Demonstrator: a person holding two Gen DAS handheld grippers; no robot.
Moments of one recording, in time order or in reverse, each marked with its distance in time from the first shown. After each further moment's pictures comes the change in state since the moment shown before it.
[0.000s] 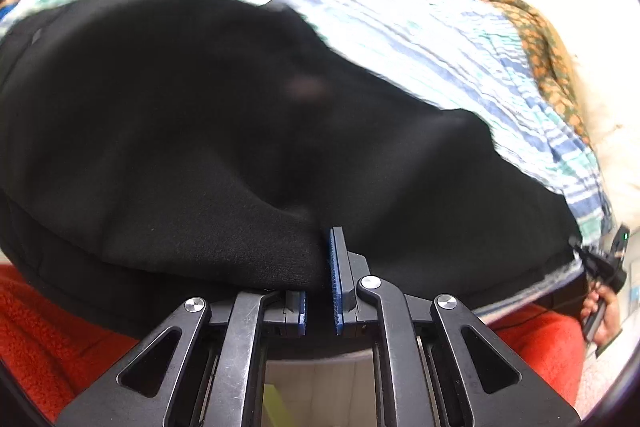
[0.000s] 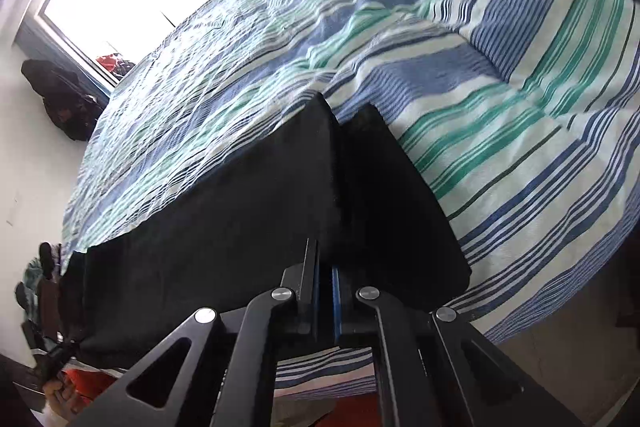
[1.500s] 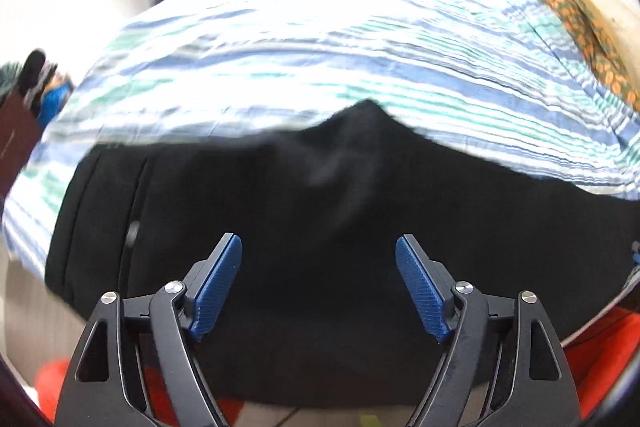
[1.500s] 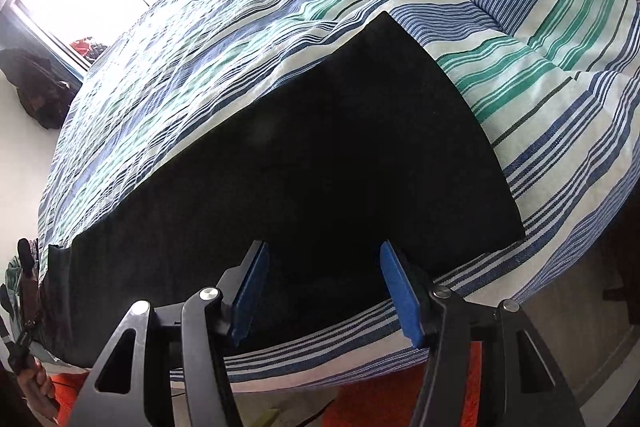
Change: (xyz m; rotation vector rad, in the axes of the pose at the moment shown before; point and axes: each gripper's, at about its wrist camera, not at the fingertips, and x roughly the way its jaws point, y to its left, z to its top) left arm -0.022 0.021 0.056 0.166 -0.102 0.325; right arm 0.028 0.024 -0.026 0.050 0.141 -0.061
